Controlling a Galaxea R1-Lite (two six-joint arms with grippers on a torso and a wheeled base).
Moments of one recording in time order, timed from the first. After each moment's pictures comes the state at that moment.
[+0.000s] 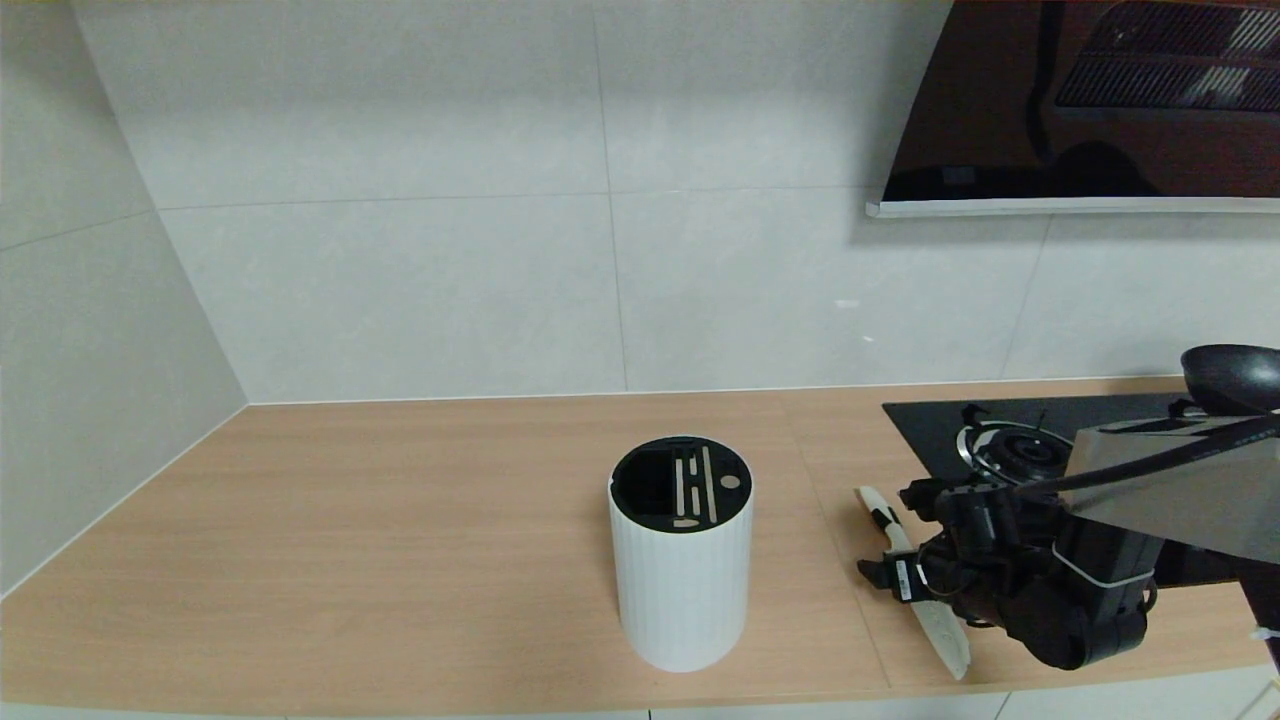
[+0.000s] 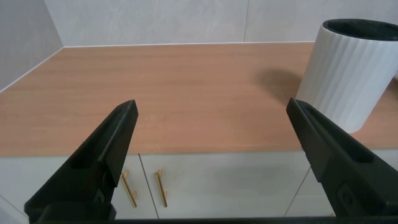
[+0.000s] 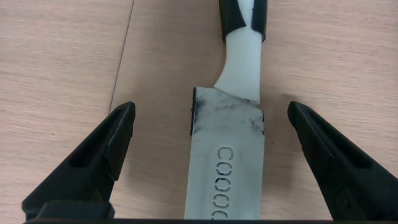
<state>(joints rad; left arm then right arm) 0.00 0.00 0.00 0.00 0.01 0.00 0.23 2.42 -0.73 -1.02 -0.06 0.06</state>
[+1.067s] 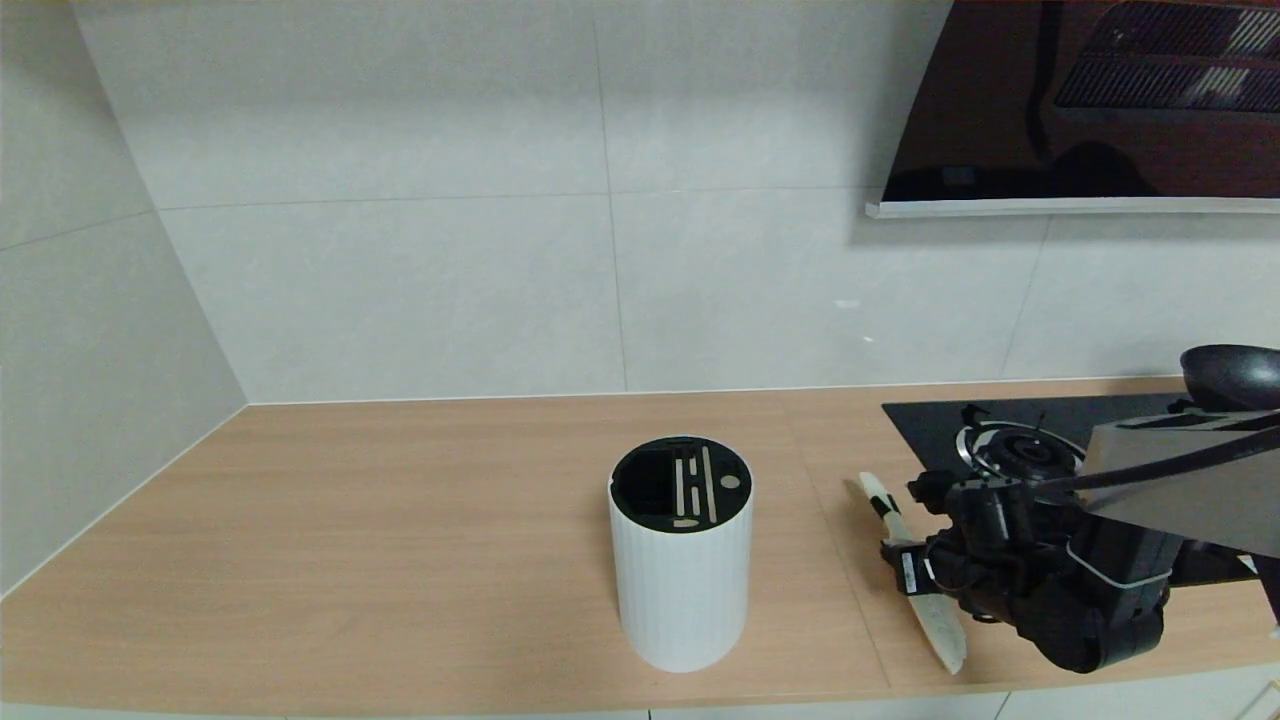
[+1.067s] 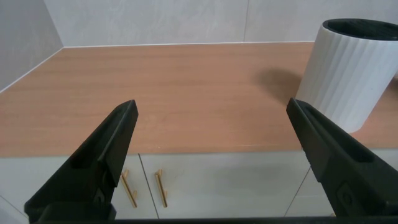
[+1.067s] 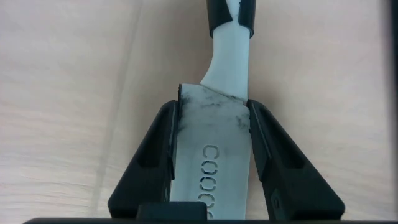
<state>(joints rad) 0.00 0.00 0.00 0.00 0.01 0.00 0.23 2.37 -0.69 -1.07 -0.06 0.06</state>
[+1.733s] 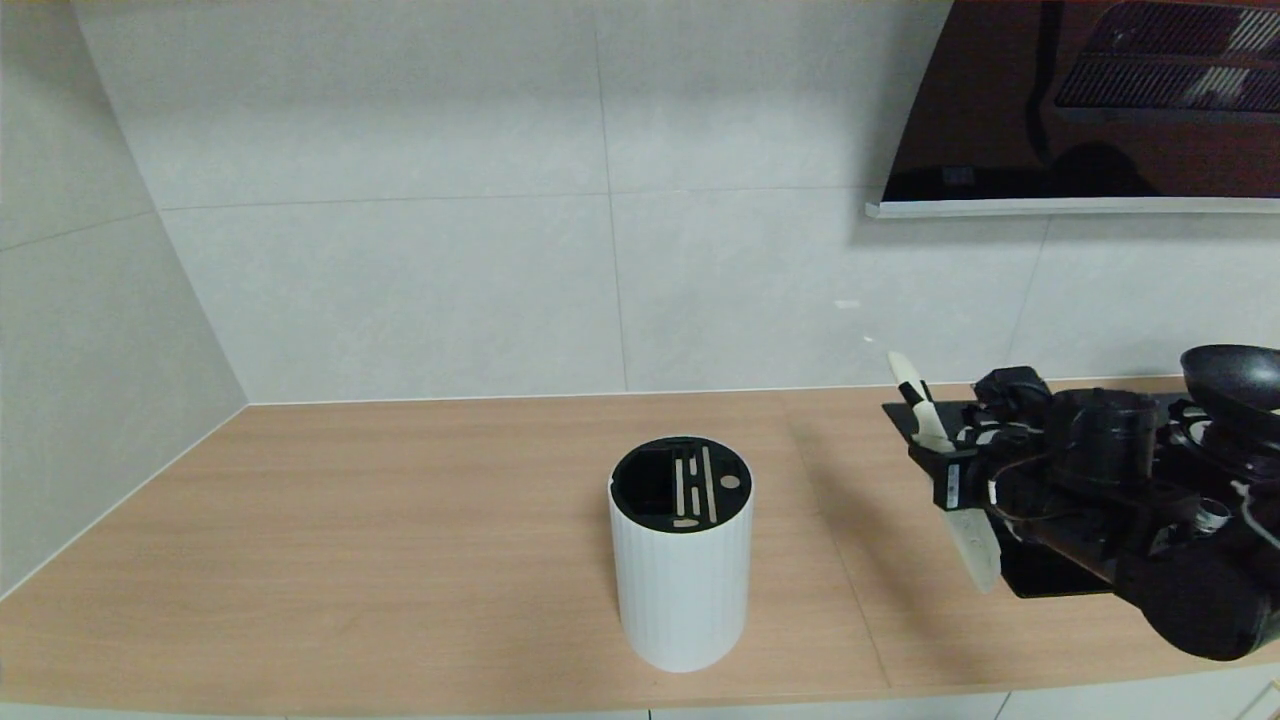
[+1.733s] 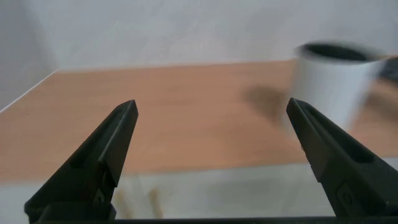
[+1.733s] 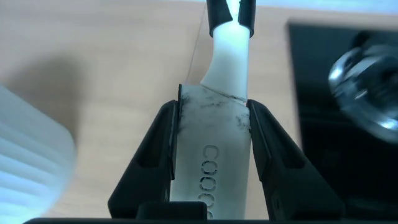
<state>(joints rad) -0.01 0.04 -0.17 0.06 -0.15 -0.01 0.26 1.93 -0.60 -1.05 -0.09 0.03</state>
